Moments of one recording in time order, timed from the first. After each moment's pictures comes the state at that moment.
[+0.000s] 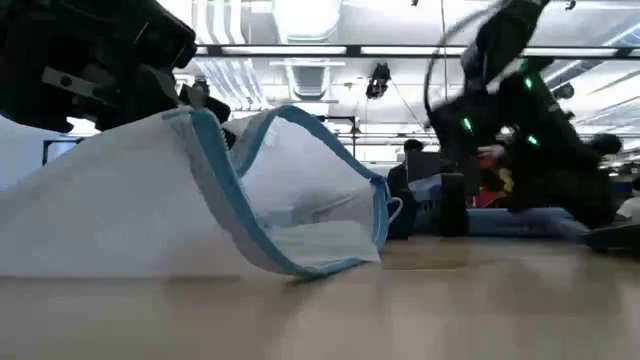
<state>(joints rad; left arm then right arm) -0.36 1.56 0.41 0.80 -0.11 0.00 -0.03 1.64 0.91 -1.16 0.01 0.99</state>
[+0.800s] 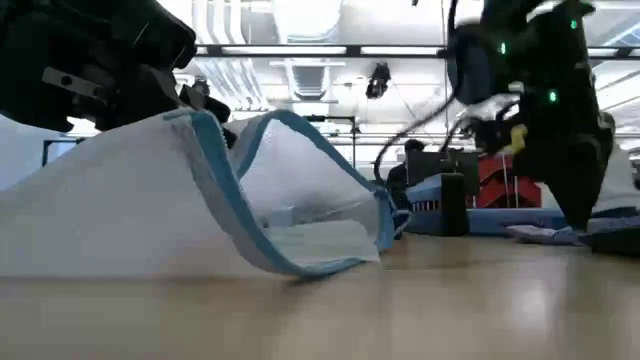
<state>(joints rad) -0.36 1.56 0.41 0.81 -0.11 0.00 0.18 1.61 0.88 -1.10 0.10 1.03</state>
